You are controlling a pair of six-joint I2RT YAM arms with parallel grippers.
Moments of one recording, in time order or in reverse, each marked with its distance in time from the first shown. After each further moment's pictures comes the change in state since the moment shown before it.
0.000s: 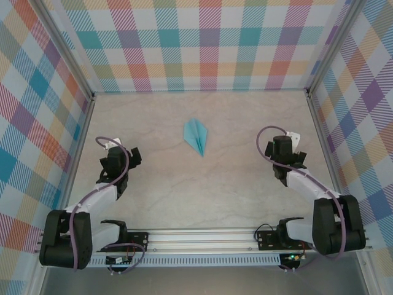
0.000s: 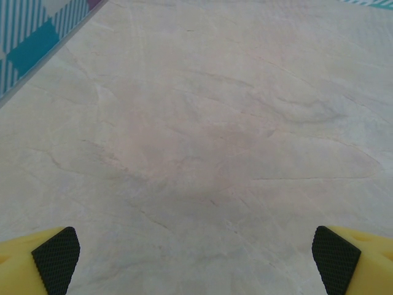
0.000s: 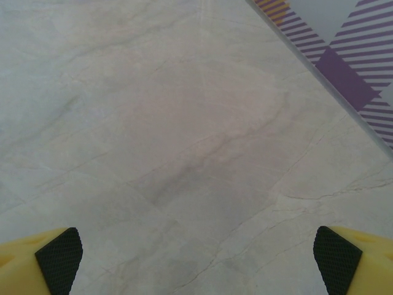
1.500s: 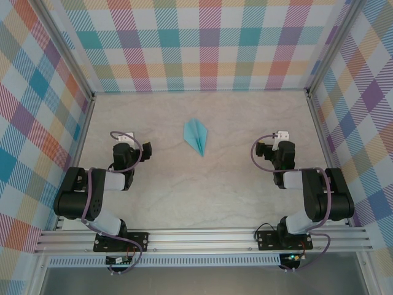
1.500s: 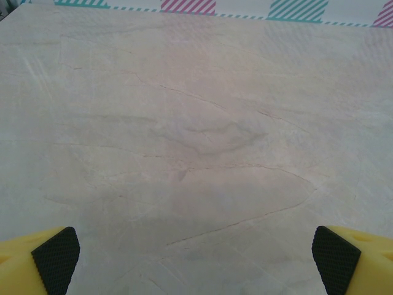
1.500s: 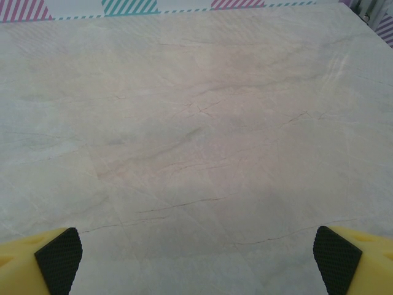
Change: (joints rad) left arm -0.002 0.399 0.026 0.515 0.229 0.145; right arm -0.098 0.262 -0.124 0.667 -0.428 -0.237
